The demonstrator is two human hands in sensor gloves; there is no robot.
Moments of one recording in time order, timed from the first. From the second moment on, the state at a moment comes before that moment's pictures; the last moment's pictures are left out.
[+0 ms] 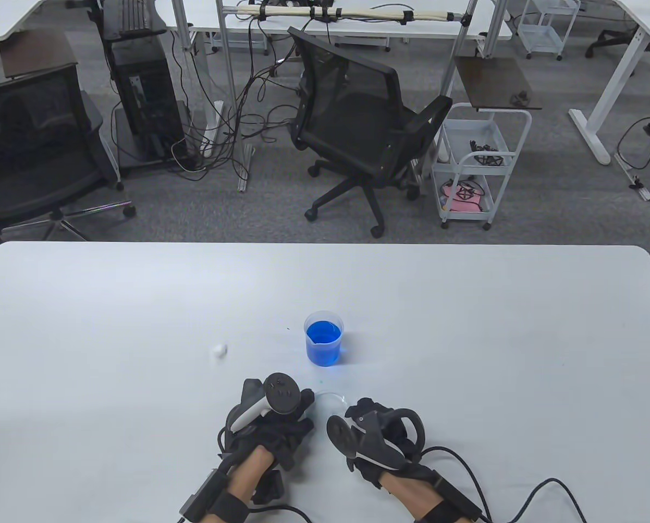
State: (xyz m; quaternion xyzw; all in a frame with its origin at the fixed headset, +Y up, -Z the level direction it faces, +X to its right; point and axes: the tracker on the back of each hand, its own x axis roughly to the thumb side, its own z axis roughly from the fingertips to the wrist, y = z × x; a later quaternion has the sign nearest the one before) left_hand -0.141 -0.793 -0.400 -0.27 -0.12 0.18 0.94; right_hand 0.040 -0.761 -0.359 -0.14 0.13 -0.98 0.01
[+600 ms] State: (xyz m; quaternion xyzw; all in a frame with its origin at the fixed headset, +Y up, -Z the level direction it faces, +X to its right) left_hand -0.141 -0.793 -0.400 -0.27 -0.12 0.18 0.94; right_hand 0.034 -0.781 -0.361 -0.16 0.09 -0.98 0.04
